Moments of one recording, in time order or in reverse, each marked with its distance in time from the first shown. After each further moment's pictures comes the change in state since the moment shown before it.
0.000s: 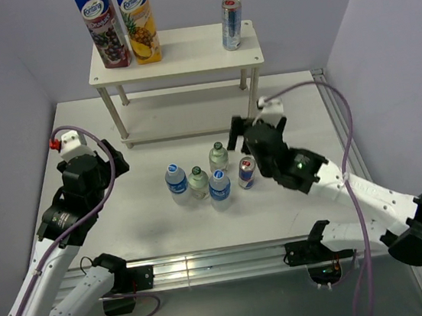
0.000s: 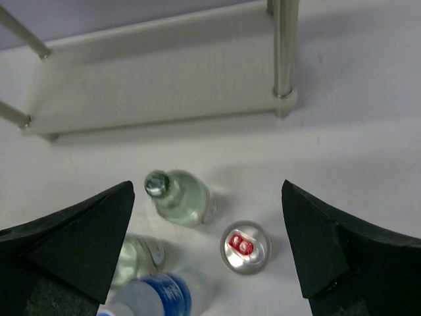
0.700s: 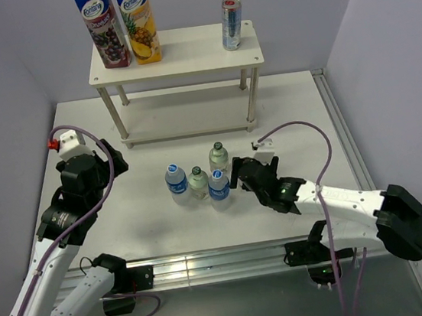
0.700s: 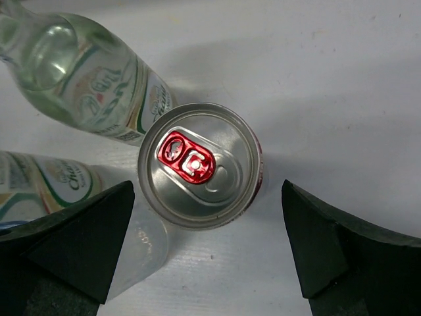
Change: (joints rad) left arm 0.024 0.000 0.000 0.005 0.025 0.000; right arm 0.051 -0.017 -0.547 0.261 -0.136 0.212
